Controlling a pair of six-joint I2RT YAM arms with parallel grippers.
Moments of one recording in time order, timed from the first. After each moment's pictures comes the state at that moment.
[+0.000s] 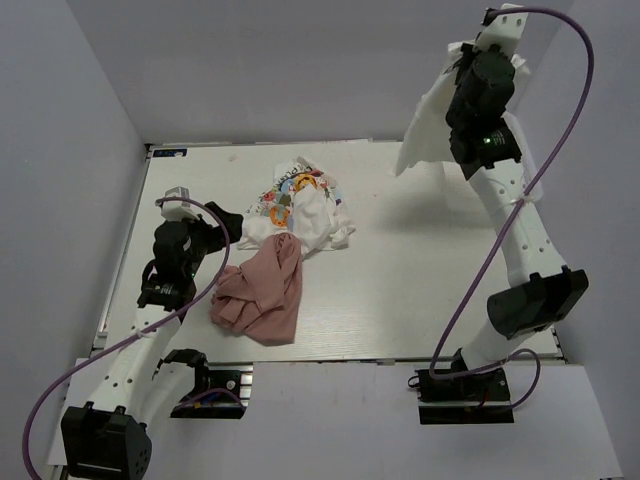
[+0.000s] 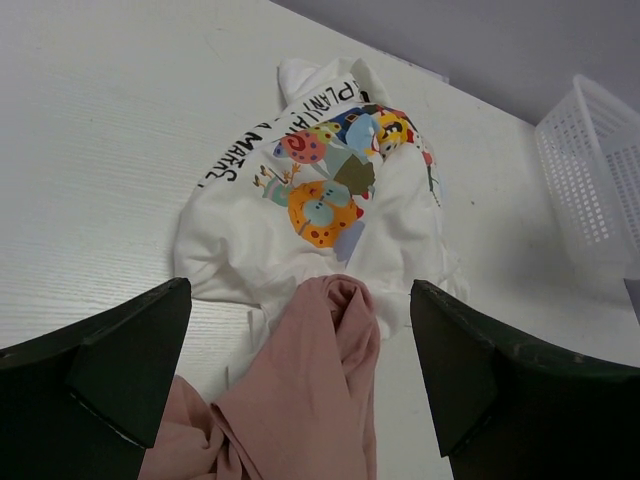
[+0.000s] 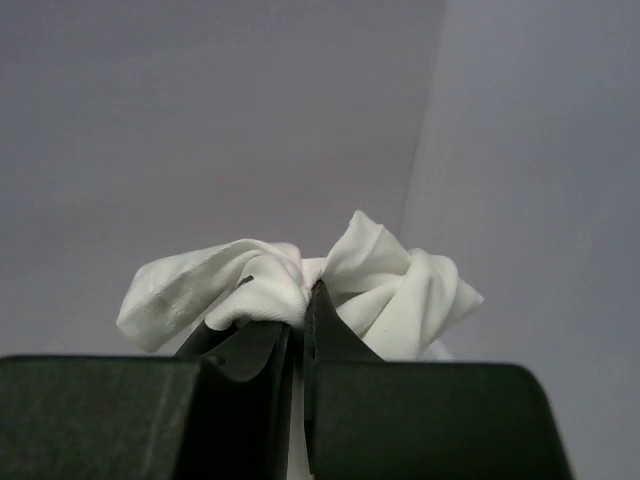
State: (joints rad) left arm -0.14 0.82 0.58 0.01 0.02 -0.50; right arm 0.32 1.62 1.88 -0.06 0.67 -0.13
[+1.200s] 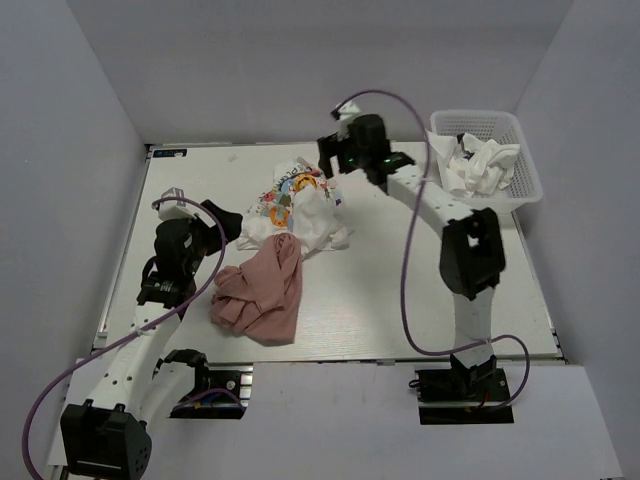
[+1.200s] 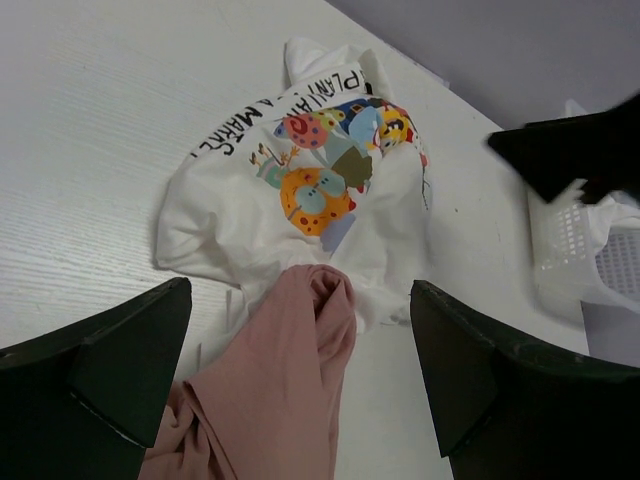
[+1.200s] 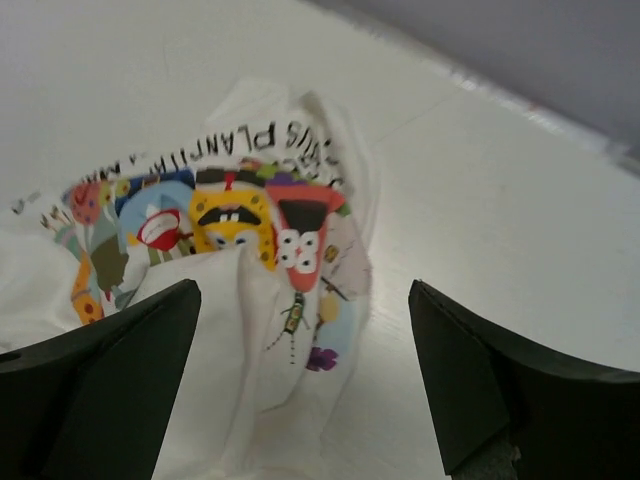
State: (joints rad) left arm -0.14 0.84 0.61 -0.05 -0.01 -0.63; right arm 0.48 1.99 1.77 -0.18 -0.14 -0.01
